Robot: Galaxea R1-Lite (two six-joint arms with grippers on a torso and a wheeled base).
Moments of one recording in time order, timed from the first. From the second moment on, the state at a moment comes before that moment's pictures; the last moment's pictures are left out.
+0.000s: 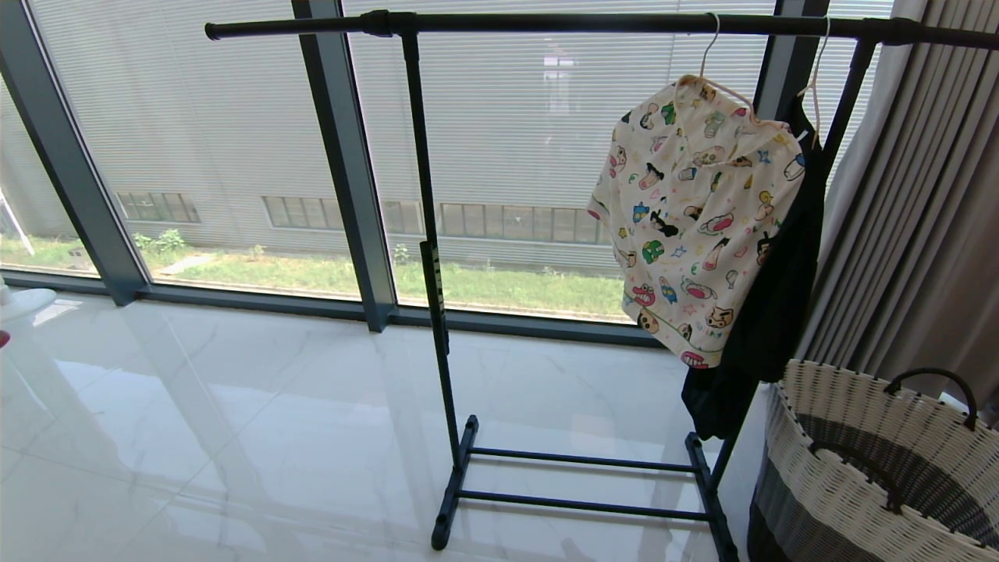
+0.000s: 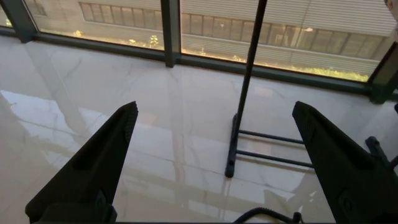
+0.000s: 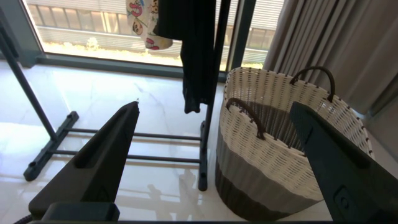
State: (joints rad) left arm 0.05 0.10 0.00 -0.02 -0.05 0.02; right arm 0.00 0.00 0.00 0.00 0.02 -0.02
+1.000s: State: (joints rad) left arm 0.00 0.00 0.00 -0.01 -0.04 -0.01; right arm 0.00 0.00 0.00 0.00 0.02 -0.01
